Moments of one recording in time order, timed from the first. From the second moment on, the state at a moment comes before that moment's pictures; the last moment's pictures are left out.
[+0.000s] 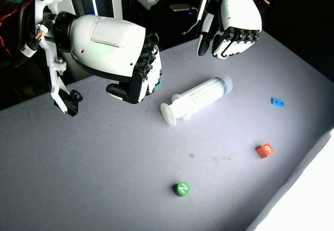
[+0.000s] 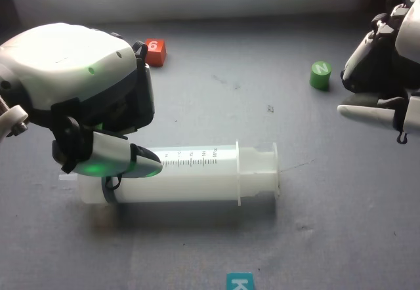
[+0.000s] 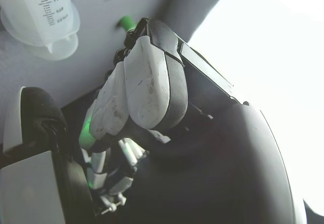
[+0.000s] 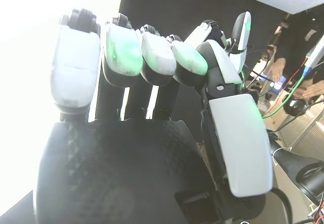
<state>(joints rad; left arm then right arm) 0.47 -0.65 0.59 -0.94 -0.36 1.86 -0.43 -0.62 0.68 -0.11 0.58 -0.95</state>
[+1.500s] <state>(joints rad) 0.55 -0.90 0.70 -1.45 -0.50 2.38 -0.43 -0.62 0.67 -0.12 0.58 -0.96</state>
